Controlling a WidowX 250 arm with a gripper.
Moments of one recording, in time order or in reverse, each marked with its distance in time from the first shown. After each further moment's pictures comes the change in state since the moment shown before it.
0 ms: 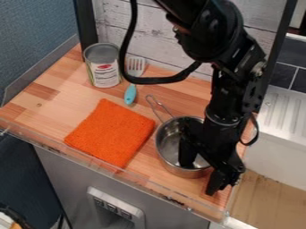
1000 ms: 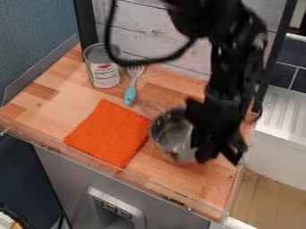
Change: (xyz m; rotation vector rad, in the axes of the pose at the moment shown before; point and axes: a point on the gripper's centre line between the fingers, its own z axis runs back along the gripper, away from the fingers) arm 0.000 0.011 0.041 0.033 -0.073 -0.027
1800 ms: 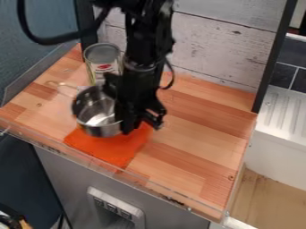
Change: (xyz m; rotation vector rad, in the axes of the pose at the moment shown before) arm -0.070 0.097 -0.008 0.095 0.118 0.349
